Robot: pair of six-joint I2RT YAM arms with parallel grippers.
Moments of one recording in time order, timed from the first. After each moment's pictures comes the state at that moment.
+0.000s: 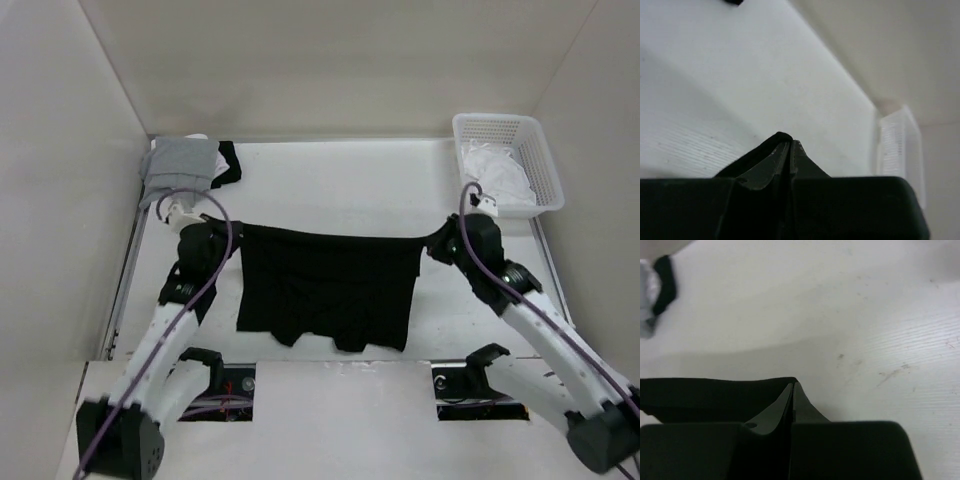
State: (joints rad) left arm -0.19 0.73 0.53 -0.04 -0.16 -0.93; right arm 0.52 0.79 0.76 -0.44 0.29 0.69
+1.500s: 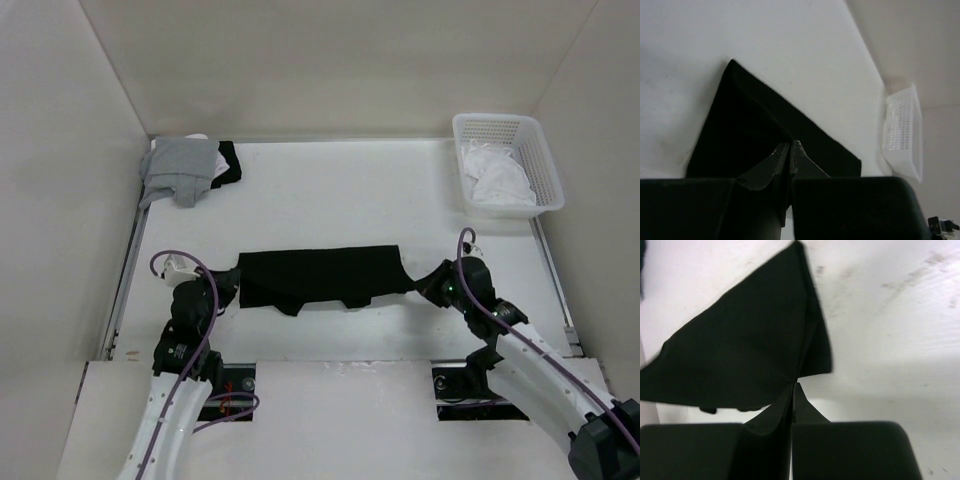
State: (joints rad) left arm -0.15 0.24 0.22 -0.29 -0.08 -1.02; right arm 0.42 0.69 0.32 -0.23 0.01 0.91
